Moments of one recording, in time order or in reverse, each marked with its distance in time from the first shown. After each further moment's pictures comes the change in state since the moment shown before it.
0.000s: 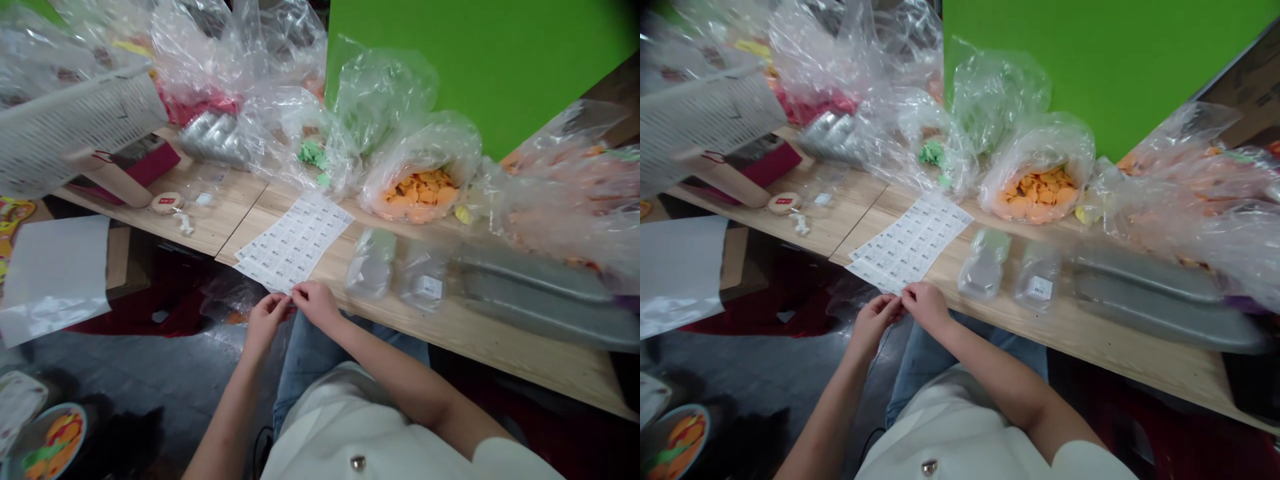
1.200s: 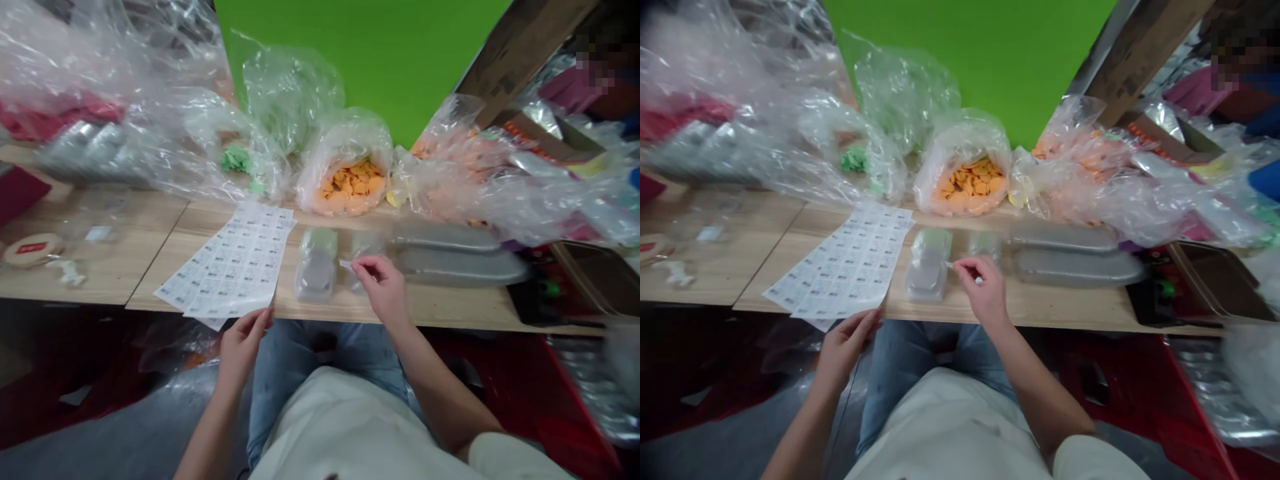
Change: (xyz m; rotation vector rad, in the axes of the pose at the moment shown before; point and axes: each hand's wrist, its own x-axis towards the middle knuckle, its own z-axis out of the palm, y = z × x) left_hand -0.010 0.015 0.051 0.357 -0.117 0.098; right_hand -0.071 0.033 -0.173 0.214 0.716 0.245
